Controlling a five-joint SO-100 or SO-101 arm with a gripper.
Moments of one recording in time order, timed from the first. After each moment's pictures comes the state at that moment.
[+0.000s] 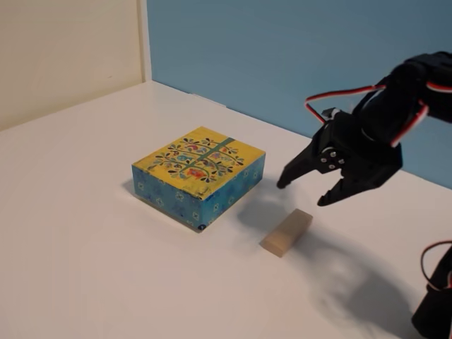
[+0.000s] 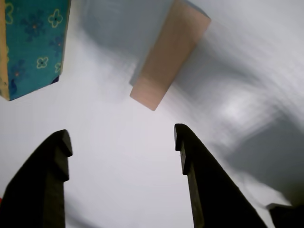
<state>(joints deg) 20.4 127.3 123.9 71.3 -37.1</state>
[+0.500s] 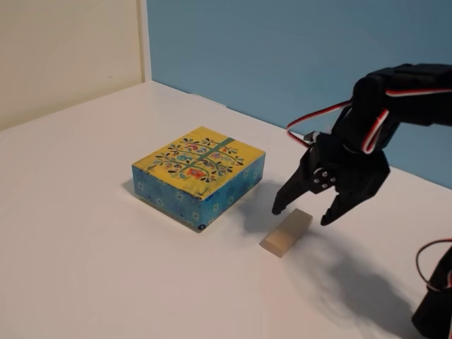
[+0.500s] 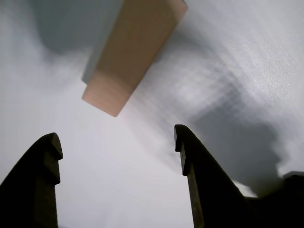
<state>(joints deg) 20.9 115.0 122.4 72.0 -43.6</state>
